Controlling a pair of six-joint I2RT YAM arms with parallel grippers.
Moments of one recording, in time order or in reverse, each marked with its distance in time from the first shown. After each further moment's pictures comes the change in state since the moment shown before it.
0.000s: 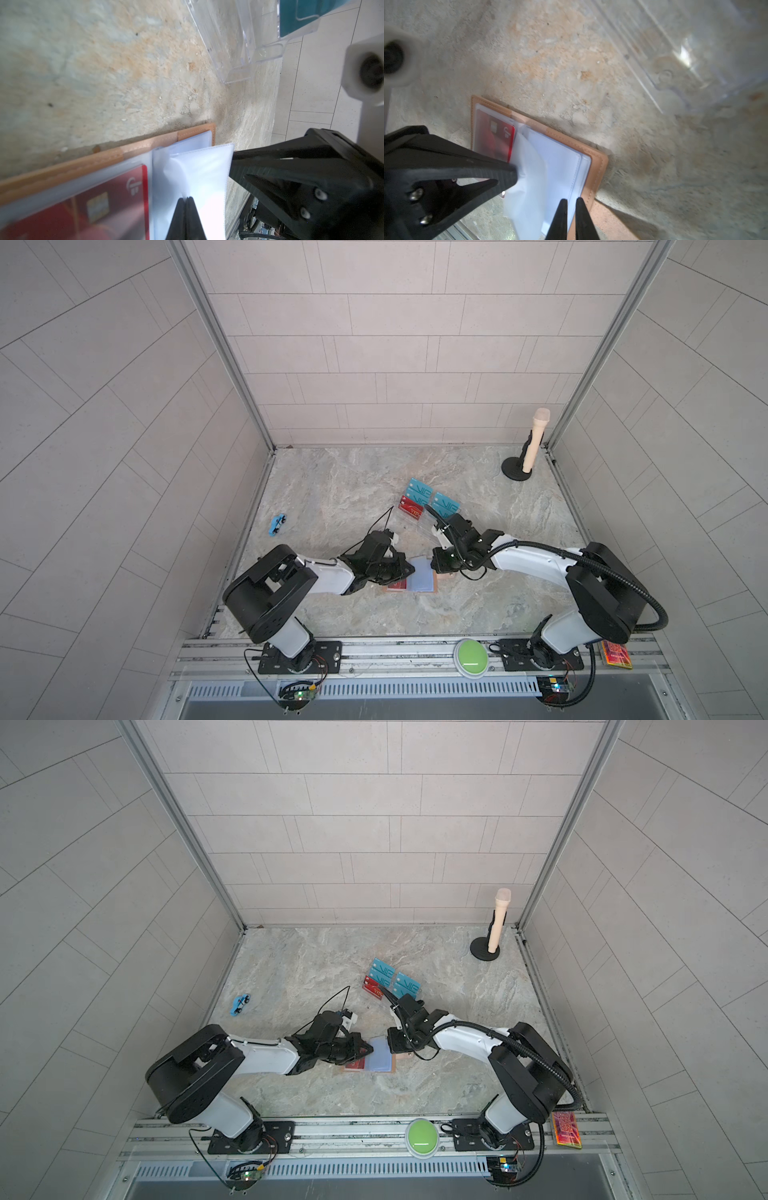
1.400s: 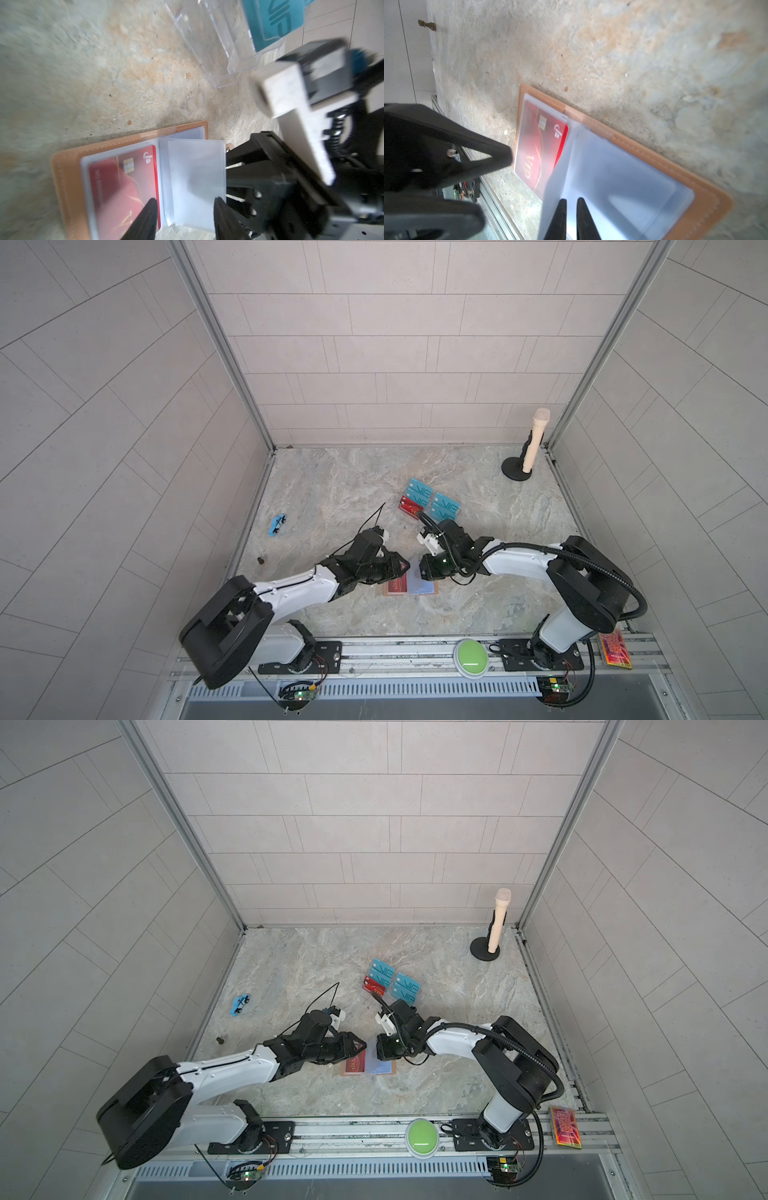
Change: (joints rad) left arm 0.010 -0.315 0.017 -0.348 -0.141 0.061; right arm 0.056 0.084 -0.046 0.237 -0.232 0.038
